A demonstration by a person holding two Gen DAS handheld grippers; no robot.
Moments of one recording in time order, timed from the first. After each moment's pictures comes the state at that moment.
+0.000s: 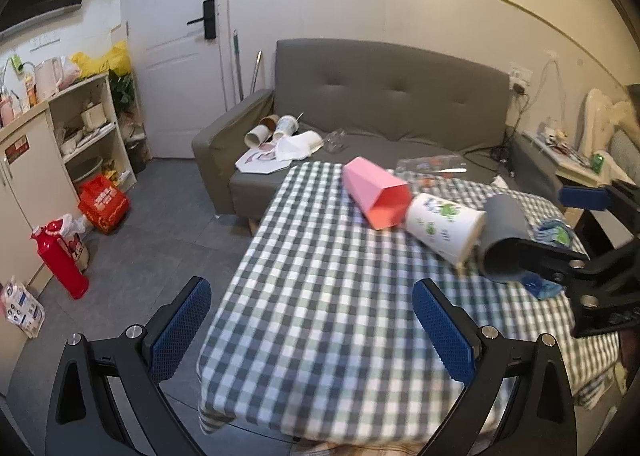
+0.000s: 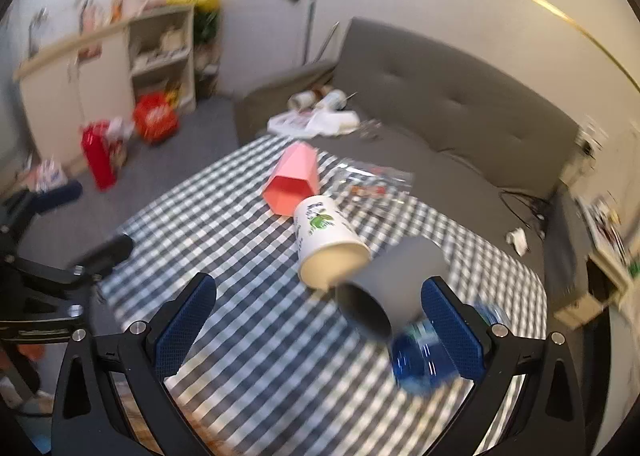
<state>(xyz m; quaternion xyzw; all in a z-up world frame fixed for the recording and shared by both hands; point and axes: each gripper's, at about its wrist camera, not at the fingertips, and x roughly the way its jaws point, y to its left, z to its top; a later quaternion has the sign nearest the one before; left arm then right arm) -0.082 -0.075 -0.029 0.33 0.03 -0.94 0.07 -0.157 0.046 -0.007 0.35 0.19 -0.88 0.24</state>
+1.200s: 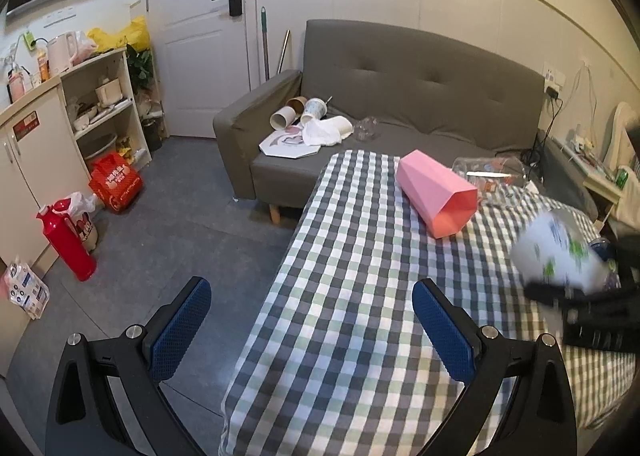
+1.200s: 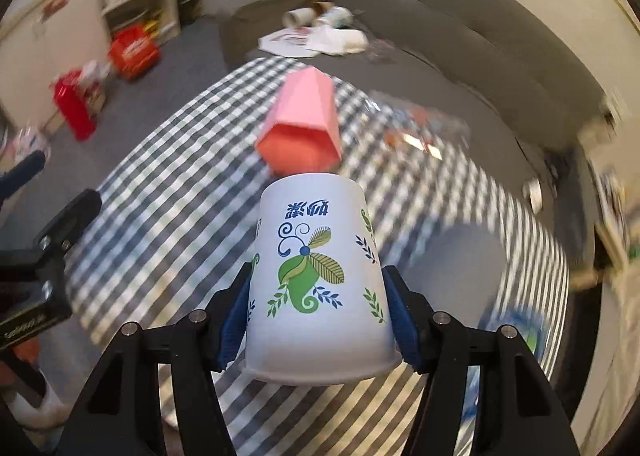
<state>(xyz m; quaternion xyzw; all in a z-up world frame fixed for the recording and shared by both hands) -0.115 -0.114 -0.047 0.35 0.05 -0.93 0.11 -0.207 -0.007 -0.057 0.49 0.20 -0.83 0.18</state>
